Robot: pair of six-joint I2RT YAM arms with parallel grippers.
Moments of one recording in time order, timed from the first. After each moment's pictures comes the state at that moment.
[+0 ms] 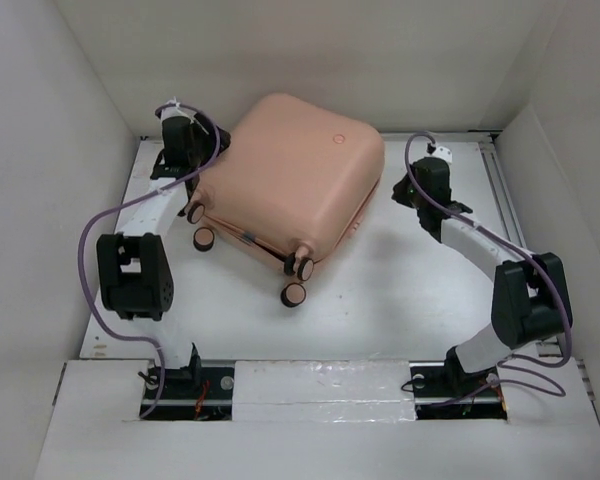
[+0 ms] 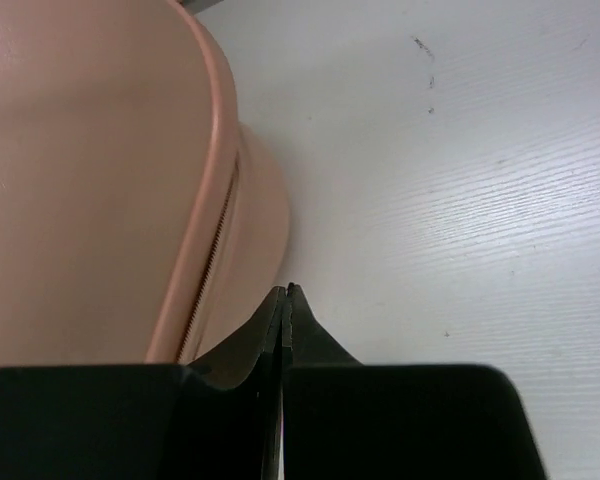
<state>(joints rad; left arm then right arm) -0.05 1.79 1.43 0.00 0.04 -0.67 0.25 1.55 1.03 0.07 0.15 0.53</state>
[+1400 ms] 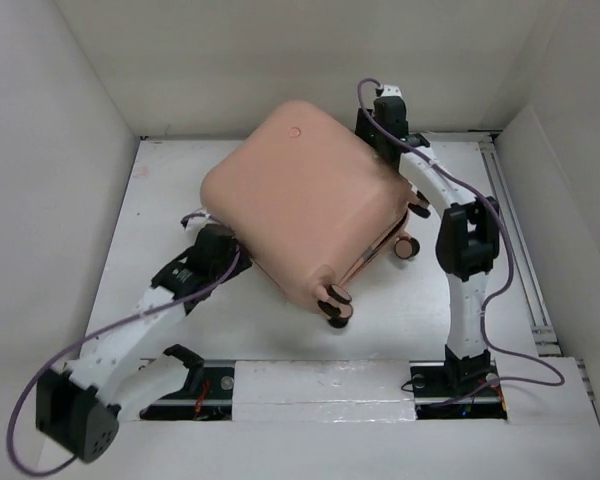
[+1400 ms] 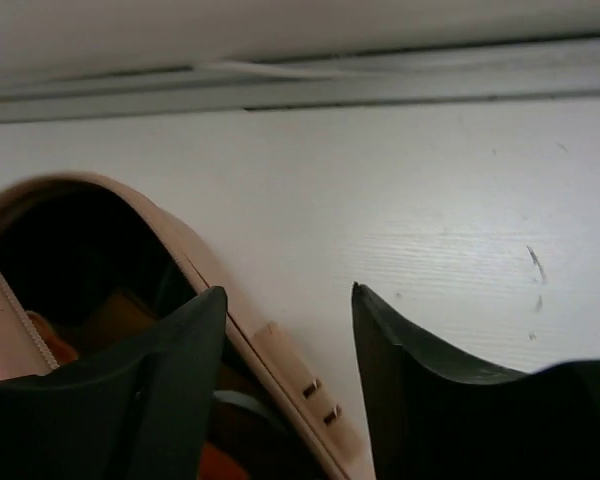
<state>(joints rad) -0.50 1.00 0.71 -0.56 -0.32 -0.86 0.31 2.19 1.98 -0.32 0.12 0.30</state>
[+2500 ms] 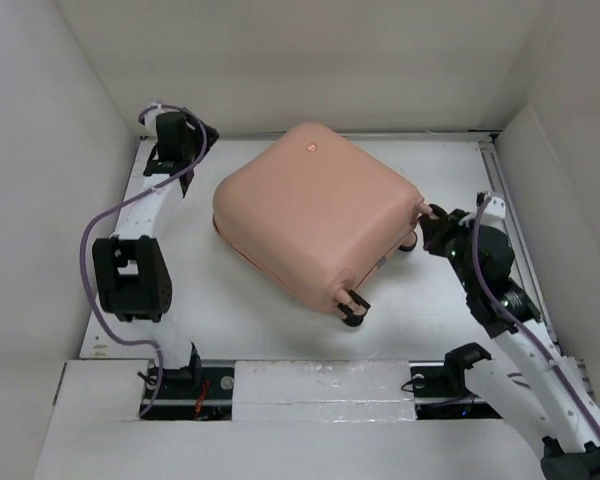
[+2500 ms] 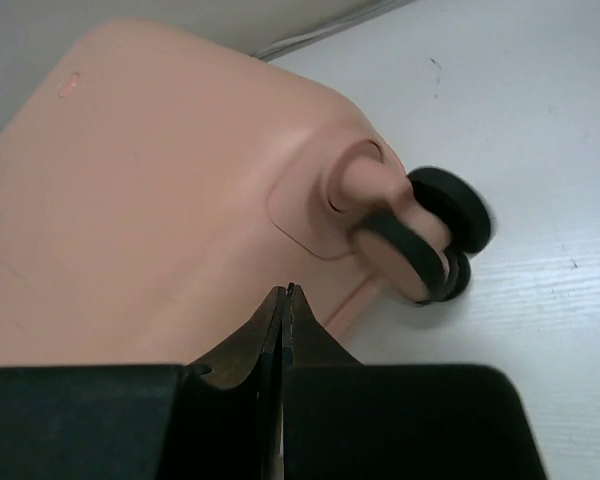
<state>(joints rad) -0.03 1.70 1.46 -0.10 -0.10 -0.83 0.35 0.70 0.72 -0.21 0.20 0.52</state>
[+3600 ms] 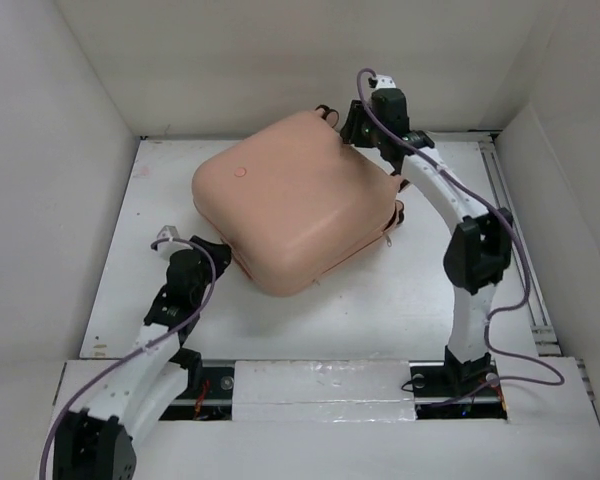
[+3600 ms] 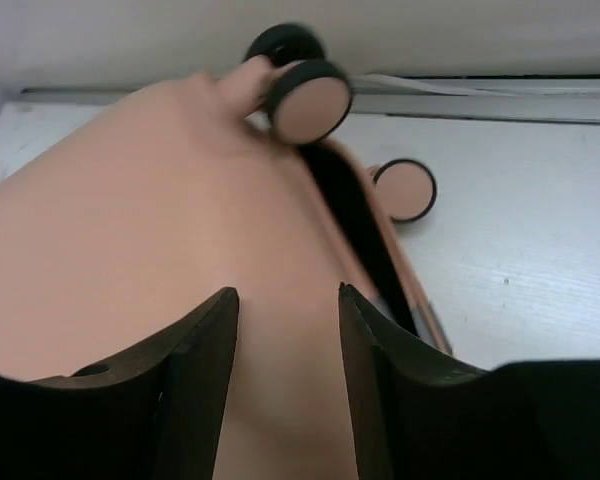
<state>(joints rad) -0.25 0.75 0.30 0.02 -0.20 -0.96 0.36 2.06 1.96 -0.33 0.05 0.34</state>
